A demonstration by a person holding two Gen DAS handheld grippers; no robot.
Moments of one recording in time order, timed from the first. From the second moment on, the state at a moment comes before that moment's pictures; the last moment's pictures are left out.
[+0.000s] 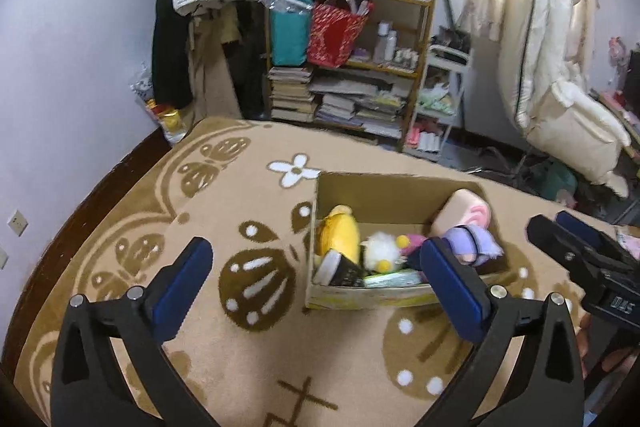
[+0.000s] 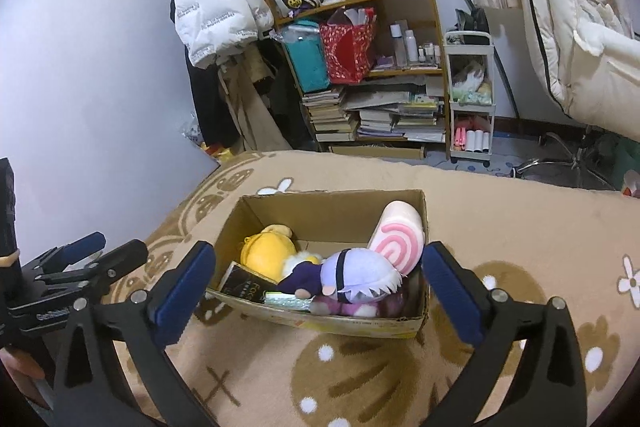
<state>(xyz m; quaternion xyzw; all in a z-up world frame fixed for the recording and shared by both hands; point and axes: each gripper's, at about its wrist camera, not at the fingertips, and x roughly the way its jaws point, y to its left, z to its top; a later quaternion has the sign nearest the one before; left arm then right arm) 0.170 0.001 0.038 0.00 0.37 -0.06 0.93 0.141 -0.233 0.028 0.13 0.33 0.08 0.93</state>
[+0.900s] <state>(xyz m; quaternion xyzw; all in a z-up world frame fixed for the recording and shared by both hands) 0.042 0.031 0.089 0.02 0.25 0.00 0.97 0.038 -0.231 0.054 0.11 0.27 0.09 0.95</state>
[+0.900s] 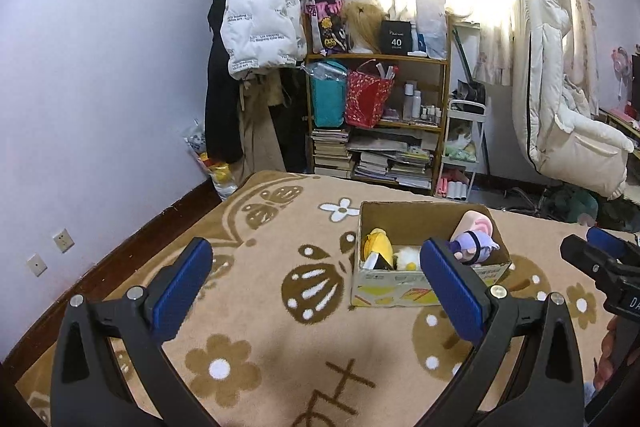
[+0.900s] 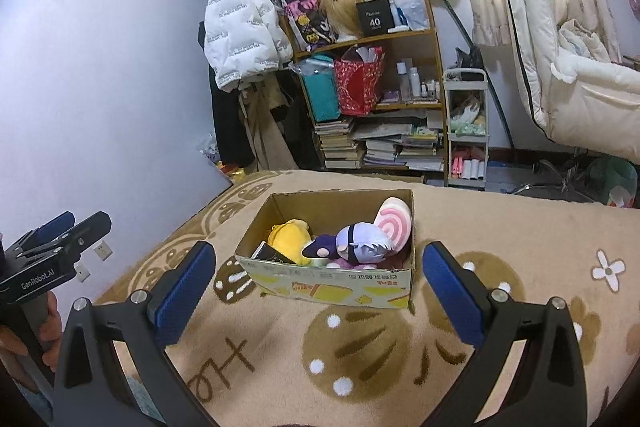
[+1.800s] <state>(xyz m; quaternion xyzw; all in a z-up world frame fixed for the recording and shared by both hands) 0.011 0.035 0.045 0.02 0.24 -0.01 0.97 0.009 -0.221 0.017 0.08 0.27 0.09 0.95</state>
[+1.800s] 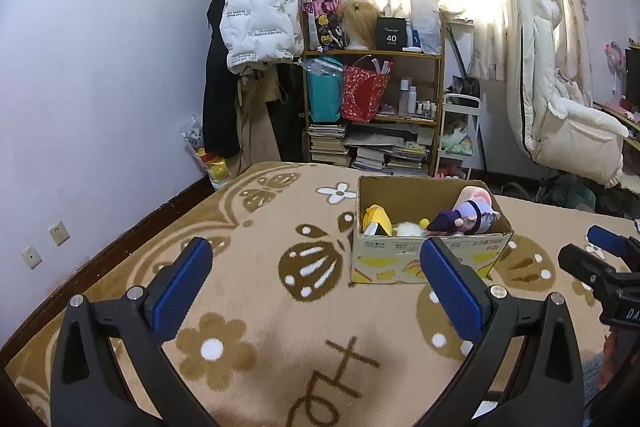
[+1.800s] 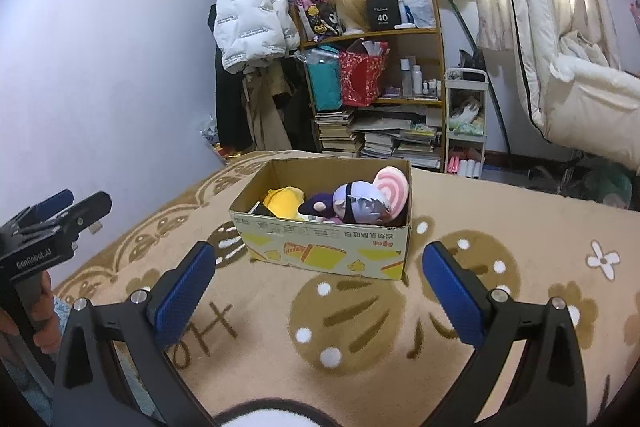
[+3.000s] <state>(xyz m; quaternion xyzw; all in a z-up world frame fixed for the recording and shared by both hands) 0.010 0.038 0.021 0.02 0.28 0.00 0.96 0.010 -0.233 -0.001 0.09 0.30 0.07 0.95</state>
